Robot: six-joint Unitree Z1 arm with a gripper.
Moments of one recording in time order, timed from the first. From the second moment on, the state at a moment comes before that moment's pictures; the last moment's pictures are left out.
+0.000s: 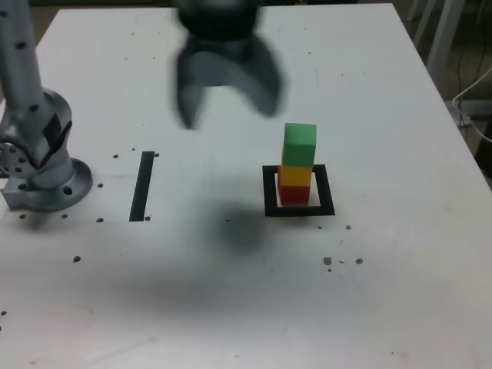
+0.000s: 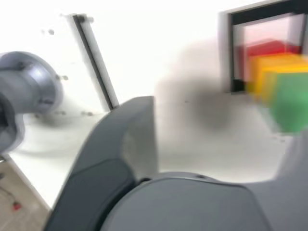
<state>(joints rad) -0.16 1.69 -1.45 1.47 0.07 -0.01</state>
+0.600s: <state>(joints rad) -0.15 1.50 -1.00 1.39 0.03 0.00</state>
